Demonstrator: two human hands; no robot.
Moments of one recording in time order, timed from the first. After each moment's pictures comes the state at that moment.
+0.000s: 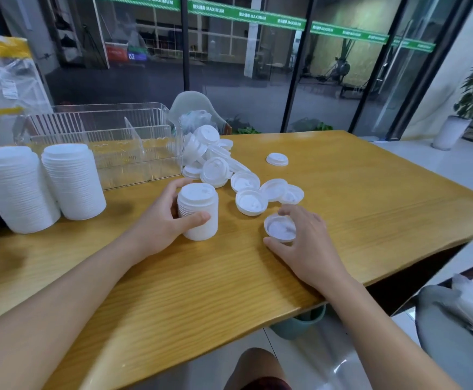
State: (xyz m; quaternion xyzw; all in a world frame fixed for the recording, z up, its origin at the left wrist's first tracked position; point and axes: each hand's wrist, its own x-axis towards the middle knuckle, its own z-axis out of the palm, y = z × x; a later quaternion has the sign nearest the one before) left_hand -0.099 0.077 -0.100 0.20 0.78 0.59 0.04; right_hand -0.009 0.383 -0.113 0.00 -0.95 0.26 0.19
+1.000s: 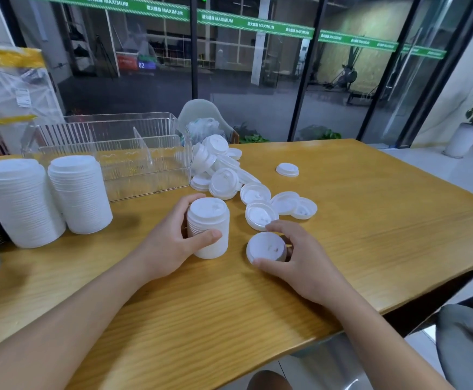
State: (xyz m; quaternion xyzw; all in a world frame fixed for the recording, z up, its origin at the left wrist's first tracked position) left_hand -0.097 0.079 -0.100 0.21 0.79 0.57 0.02; right_hand -0.027 0.364 -0.111 0.02 -0.91 0.41 0.07
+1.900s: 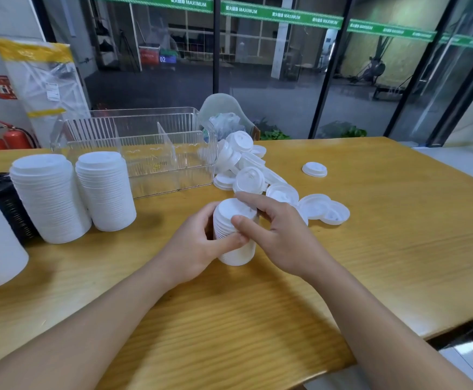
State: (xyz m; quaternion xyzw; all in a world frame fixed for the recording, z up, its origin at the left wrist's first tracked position) left_hand -0.106 0.076 -0.108 0.21 0.74 0.63 0.05; right_hand -0.083 0.284 -0.073 0.16 -0.87 0.46 0.09
